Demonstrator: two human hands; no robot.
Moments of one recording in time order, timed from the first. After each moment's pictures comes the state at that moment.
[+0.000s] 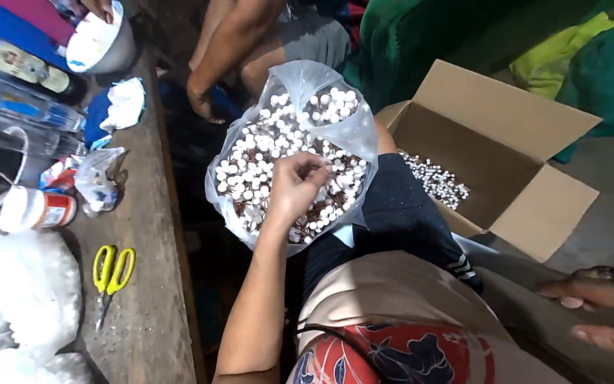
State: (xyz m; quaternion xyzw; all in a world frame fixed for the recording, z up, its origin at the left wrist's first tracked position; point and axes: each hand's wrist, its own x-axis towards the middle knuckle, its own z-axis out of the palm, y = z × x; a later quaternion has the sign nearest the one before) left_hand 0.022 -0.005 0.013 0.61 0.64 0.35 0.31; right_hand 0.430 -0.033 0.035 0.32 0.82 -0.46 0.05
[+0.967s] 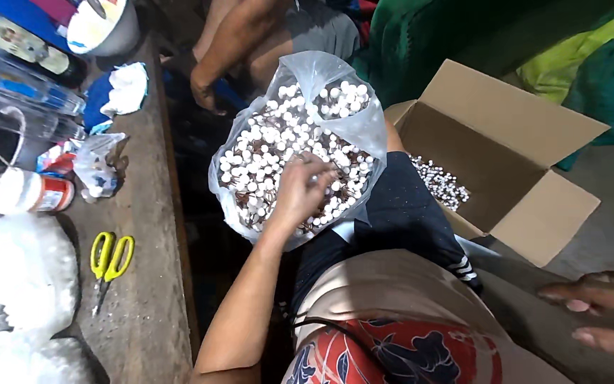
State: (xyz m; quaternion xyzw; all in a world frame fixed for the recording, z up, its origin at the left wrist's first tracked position) left_hand 0.010 -0.009 -0.012 0.71 0.63 0.24 0.20; right_hand 0.429 -0.031 0.038 0.33 0.81 -0.47 0.07
